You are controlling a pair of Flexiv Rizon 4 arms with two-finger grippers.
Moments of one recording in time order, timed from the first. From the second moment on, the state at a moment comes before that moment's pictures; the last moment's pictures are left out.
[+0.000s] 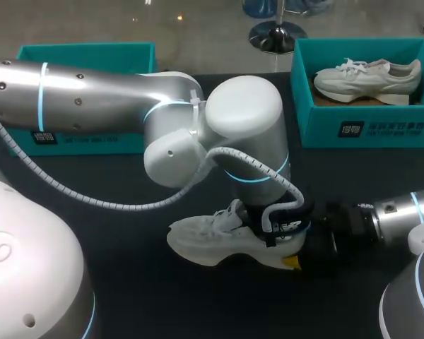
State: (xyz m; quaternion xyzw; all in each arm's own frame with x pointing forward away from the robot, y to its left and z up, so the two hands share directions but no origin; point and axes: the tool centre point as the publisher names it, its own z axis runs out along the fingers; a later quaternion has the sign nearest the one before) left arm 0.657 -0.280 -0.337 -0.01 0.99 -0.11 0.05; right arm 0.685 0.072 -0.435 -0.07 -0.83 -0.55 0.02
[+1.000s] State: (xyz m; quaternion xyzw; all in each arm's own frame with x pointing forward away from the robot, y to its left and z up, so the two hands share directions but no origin) left arm 0.663 -0.278 -0.347 -0.02 0.99 -0.12 0.10; right arm 0.685 0.072 -0.435 -0.07 -0.83 -0.55 0.02
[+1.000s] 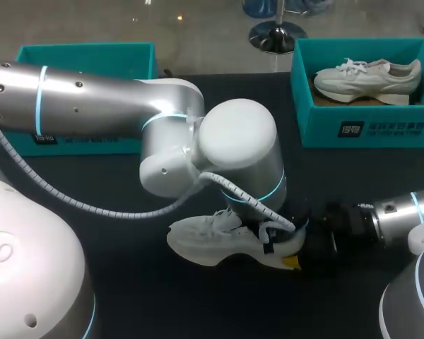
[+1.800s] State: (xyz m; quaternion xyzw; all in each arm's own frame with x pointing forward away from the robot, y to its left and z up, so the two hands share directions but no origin) left arm 0.656 -0.291 -0.339 -0.02 0.98 -0.15 0.12; right arm 0.685 0.072 -0.435 -0.07 -0.83 -0.55 0.02
